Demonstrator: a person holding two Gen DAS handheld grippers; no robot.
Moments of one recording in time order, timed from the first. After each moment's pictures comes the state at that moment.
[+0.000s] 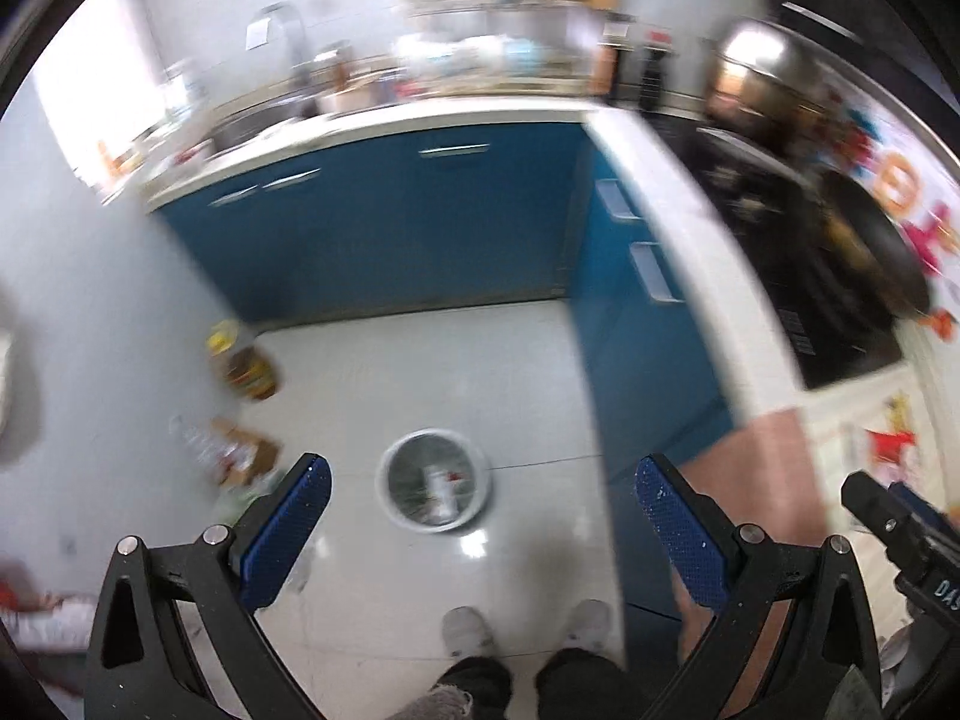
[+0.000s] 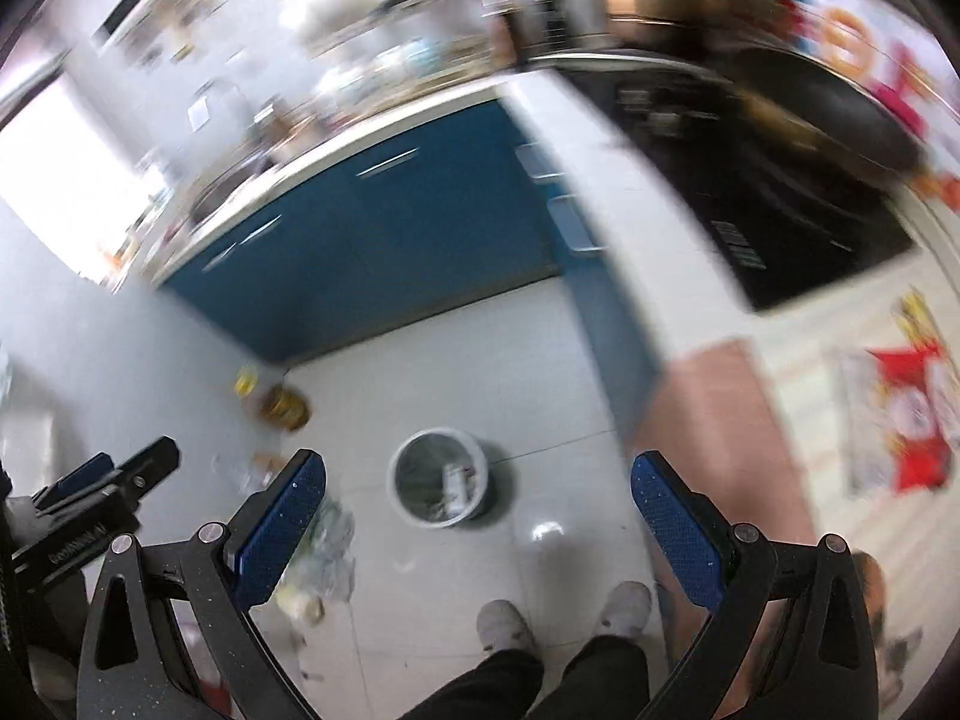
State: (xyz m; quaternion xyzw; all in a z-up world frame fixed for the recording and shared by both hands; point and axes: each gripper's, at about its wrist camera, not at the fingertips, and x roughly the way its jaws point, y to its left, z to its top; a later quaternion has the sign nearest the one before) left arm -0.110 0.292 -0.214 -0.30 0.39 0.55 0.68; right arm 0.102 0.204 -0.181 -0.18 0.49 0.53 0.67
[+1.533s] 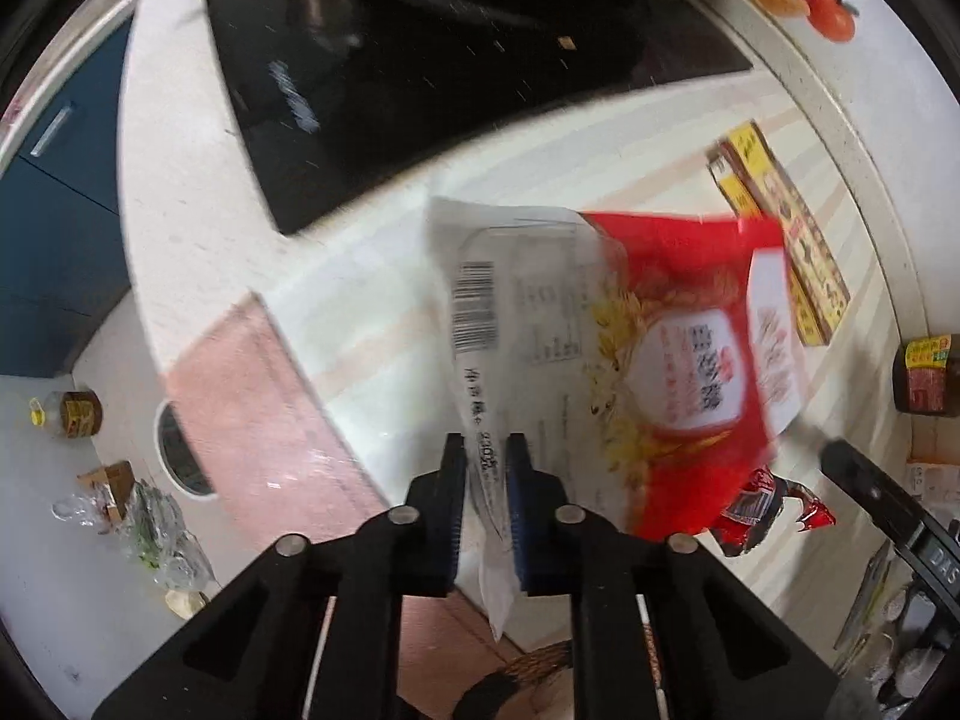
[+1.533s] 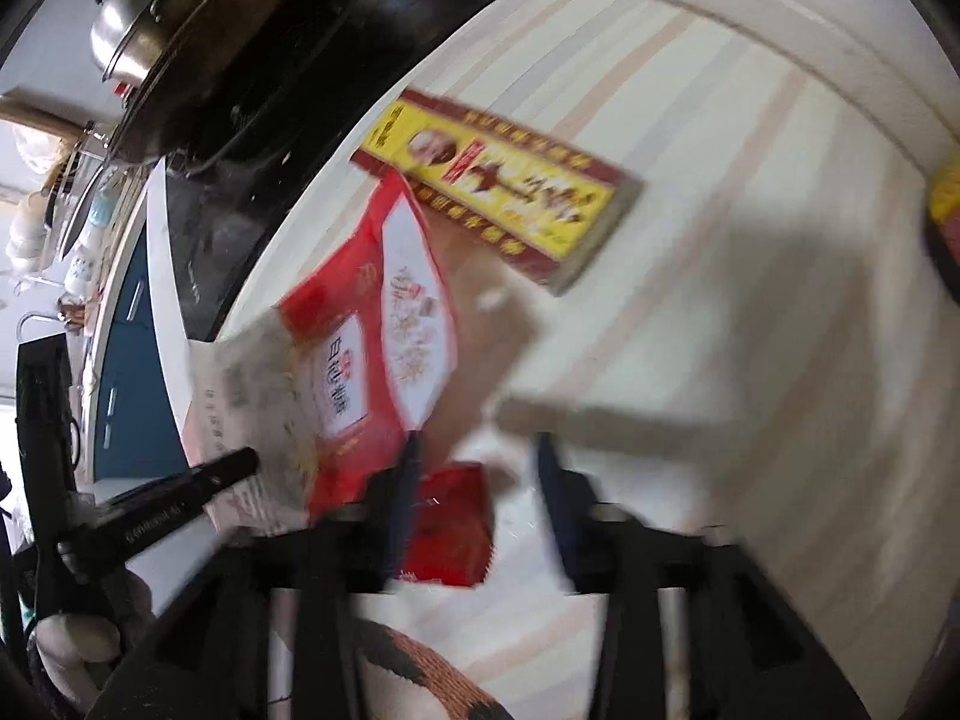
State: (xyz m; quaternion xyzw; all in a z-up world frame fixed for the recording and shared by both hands) left arm 0.279 0.237 -0.353 -0.33 0.59 0.29 0.68; right arm 0.469 0.063 -0.335 -0.07 0.65 0.36 0.67
